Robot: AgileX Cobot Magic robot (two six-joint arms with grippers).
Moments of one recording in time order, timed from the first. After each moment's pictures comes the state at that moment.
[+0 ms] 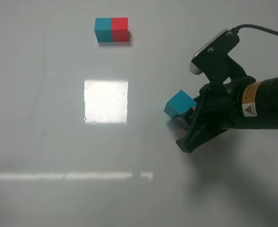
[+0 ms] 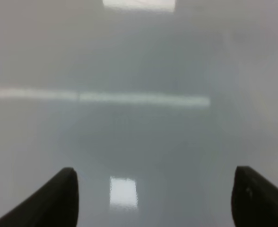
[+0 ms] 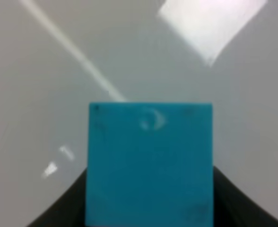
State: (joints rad) left arm 0.06 0.00 -0.50 -0.09 1.05 0.00; right arm 0.78 1.18 -0.97 -0.51 0.41 0.09
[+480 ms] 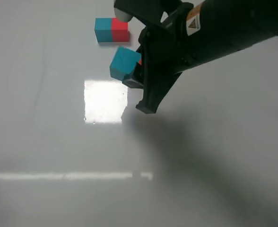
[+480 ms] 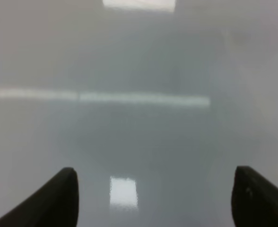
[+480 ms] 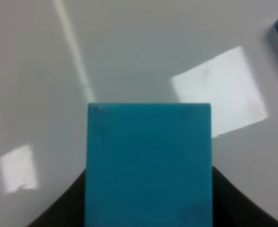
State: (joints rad) left arm 0.06 0.00 -0.50 -0.09 1.05 0.00; right arm 0.89 1.44 -1.44 -0.31 0.58 -0.51
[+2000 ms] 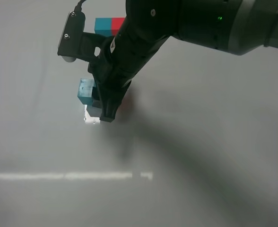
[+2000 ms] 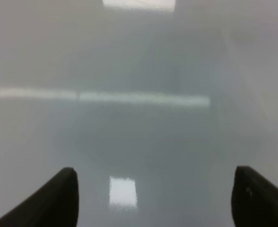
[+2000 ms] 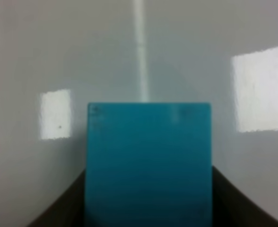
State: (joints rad) left arm 0.06 0.00 -0.50 -0.09 1.05 -0.01; right arm 0.89 1.84 -1.85 -0.18 0.83 -0.76
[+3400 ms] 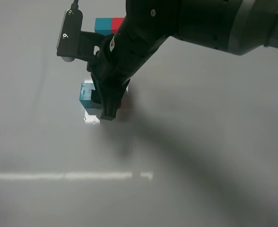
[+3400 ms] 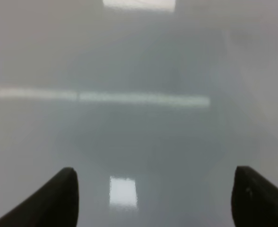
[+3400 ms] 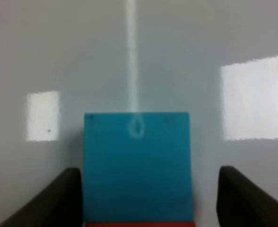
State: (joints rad) left arm 0.06 0.00 -0.50 -0.09 1.05 0.00; right arm 0.89 1.84 -1.85 -0.18 0.81 -0.81
